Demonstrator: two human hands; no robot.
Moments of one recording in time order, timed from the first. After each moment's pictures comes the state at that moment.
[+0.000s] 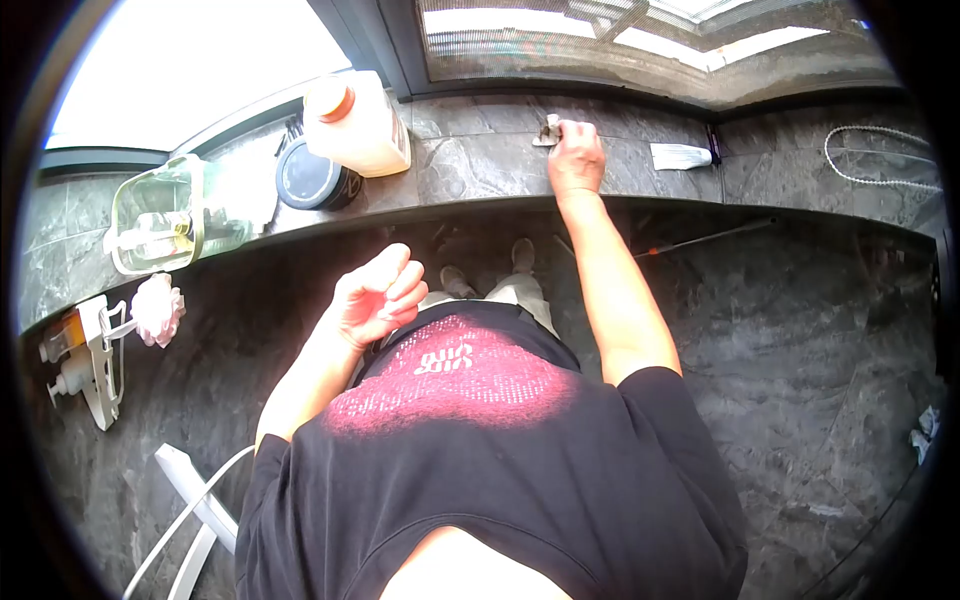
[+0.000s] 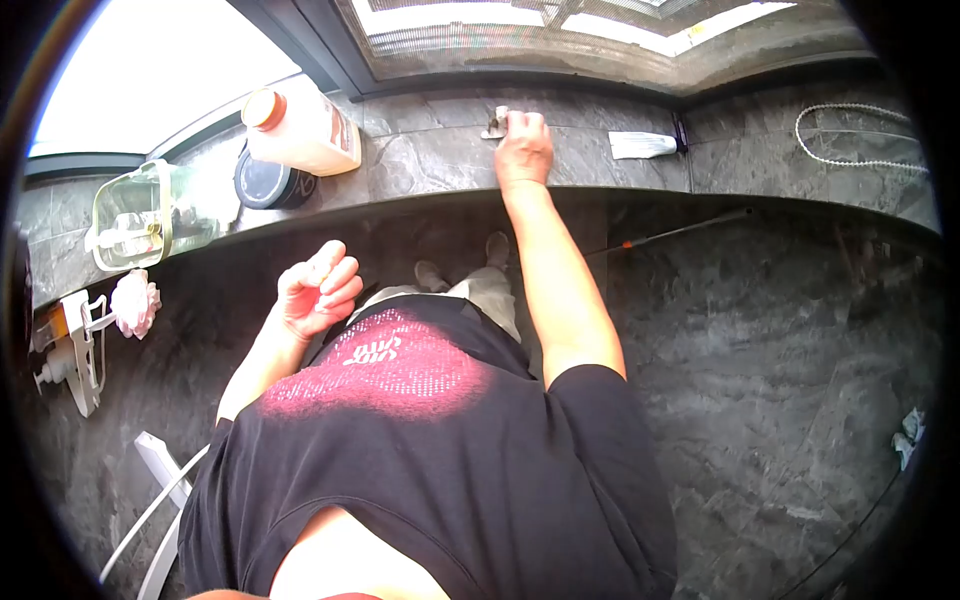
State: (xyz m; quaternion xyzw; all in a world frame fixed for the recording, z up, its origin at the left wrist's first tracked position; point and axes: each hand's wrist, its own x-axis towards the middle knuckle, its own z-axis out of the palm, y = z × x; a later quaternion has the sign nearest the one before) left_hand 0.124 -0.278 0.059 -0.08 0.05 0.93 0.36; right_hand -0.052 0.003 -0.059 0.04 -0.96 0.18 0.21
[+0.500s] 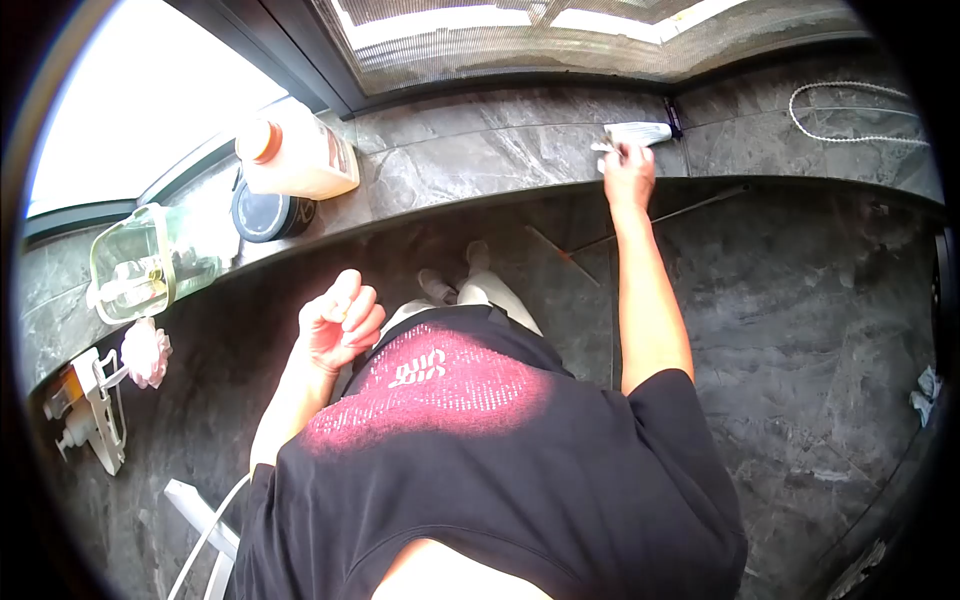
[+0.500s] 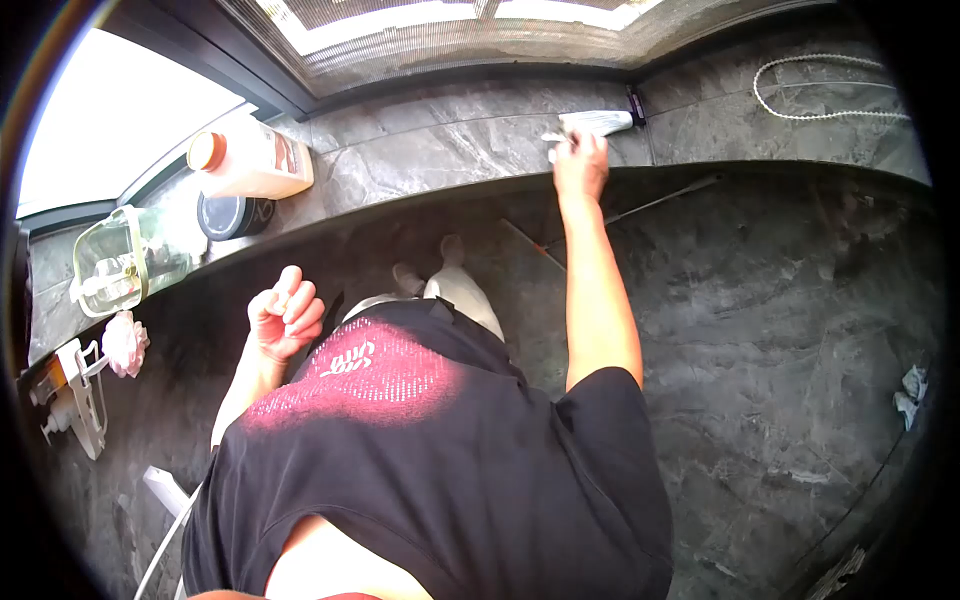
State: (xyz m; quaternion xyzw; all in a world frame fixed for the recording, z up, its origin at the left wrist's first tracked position) left_hand 0.125 -0.272 0.059 -0.07 0.06 0.93 0.36; right_hand -0.031 0.145 -0.034 -0.04 -0.96 0.18 0.20
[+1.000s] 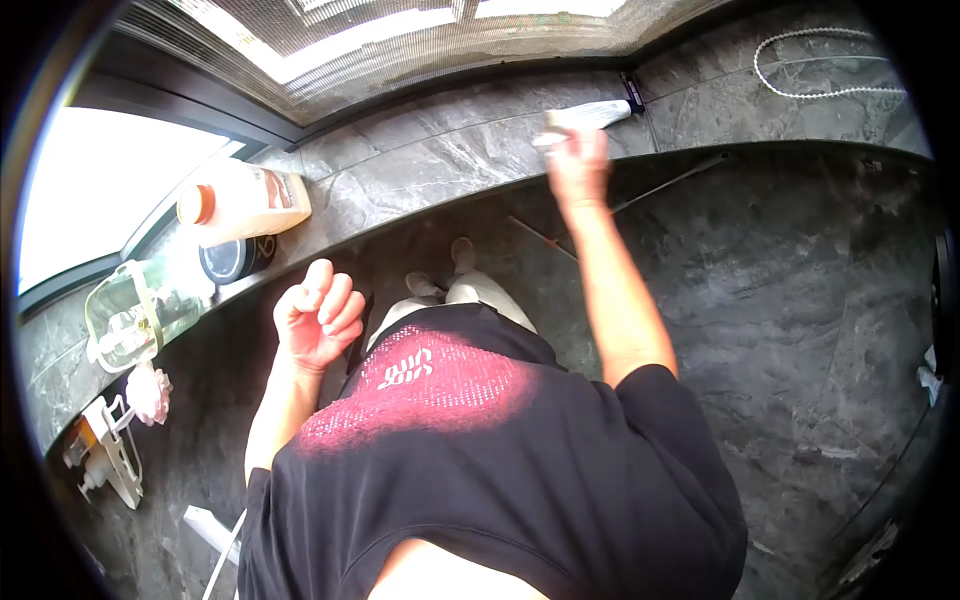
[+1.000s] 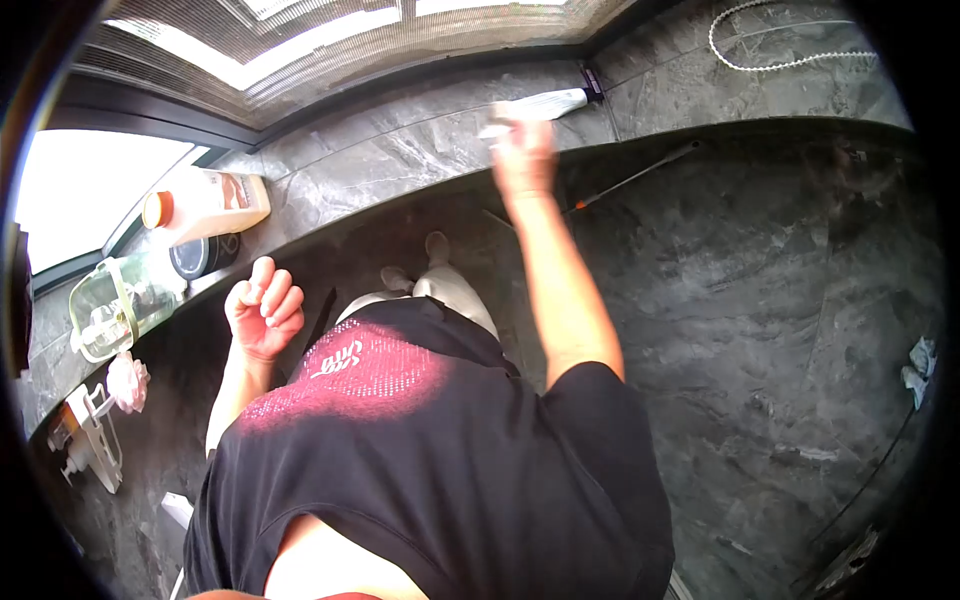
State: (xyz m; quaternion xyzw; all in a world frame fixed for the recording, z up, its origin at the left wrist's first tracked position) left_hand 0.083 -0.226 0.077 -0.08 0.08 0.93 0.35; right_hand -0.021 0.135 -0.011 -0.10 -0.91 0.35 0.21
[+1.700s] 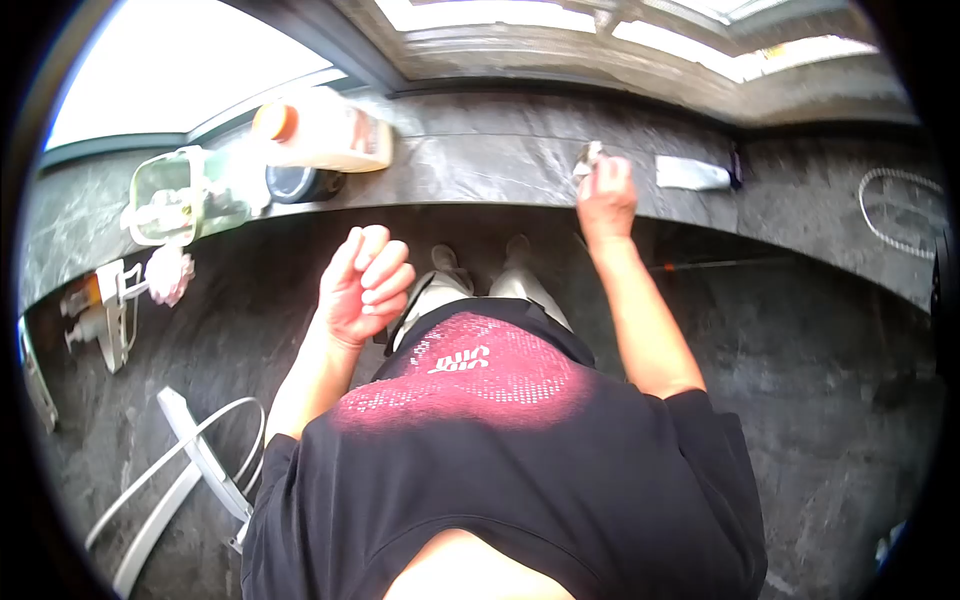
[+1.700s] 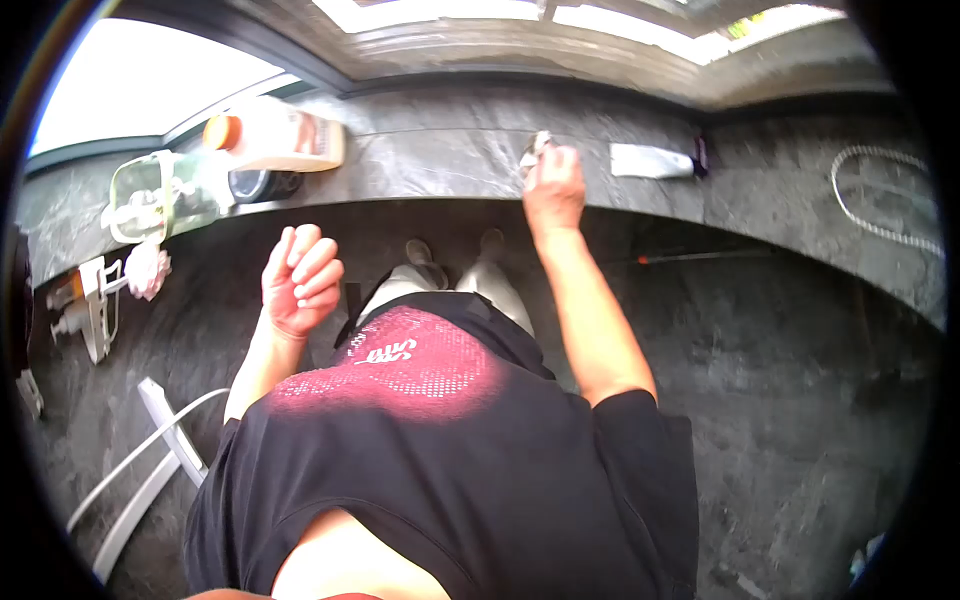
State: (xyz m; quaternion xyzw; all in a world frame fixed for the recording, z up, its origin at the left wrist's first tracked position) left_hand 0.095 -0.200 0.104 -0.12 0.09 0.96 0.22; right_hand -0.033 0.083 -0.054 0.10 -0.95 0.25 0.17
